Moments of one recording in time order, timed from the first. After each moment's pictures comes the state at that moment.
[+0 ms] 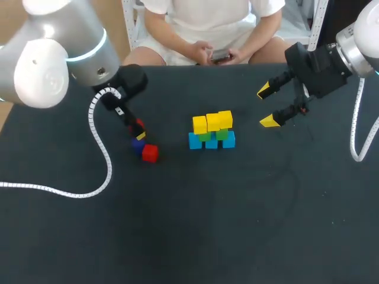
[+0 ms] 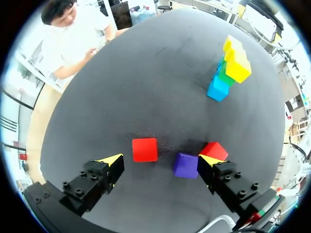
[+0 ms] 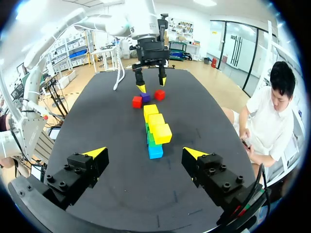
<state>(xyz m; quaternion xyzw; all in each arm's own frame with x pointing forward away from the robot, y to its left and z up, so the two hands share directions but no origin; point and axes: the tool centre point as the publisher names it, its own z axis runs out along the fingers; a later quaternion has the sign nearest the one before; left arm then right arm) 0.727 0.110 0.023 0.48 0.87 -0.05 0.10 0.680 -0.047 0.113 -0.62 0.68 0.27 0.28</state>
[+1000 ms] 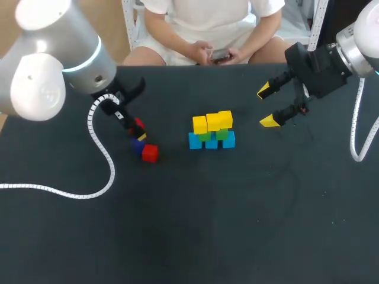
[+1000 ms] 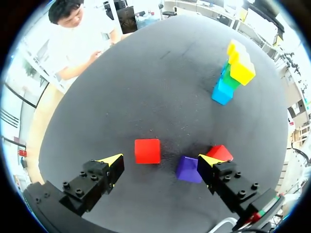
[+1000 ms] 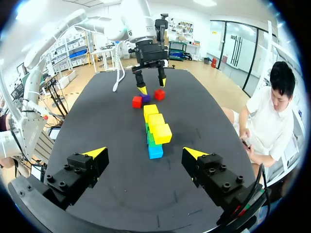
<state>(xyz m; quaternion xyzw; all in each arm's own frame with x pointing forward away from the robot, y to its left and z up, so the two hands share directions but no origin) 0.732 0.111 0.015 0.46 0.88 -0.06 0.14 0.680 -0.047 0.113 -0.62 0.68 0.27 0.28</state>
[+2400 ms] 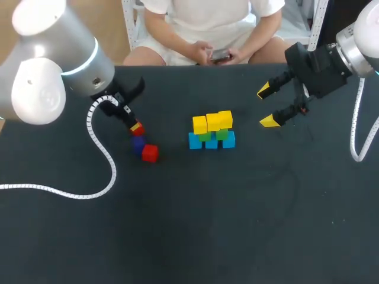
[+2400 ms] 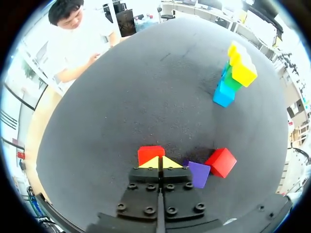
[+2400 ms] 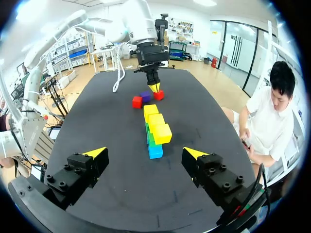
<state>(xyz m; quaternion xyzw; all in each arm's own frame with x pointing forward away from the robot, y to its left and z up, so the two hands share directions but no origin) 0.736 0.107 0.009 0.47 0.87 -0.08 0.15 0.680 -0.047 0.113 -0.62 0.68 0.27 0.28</state>
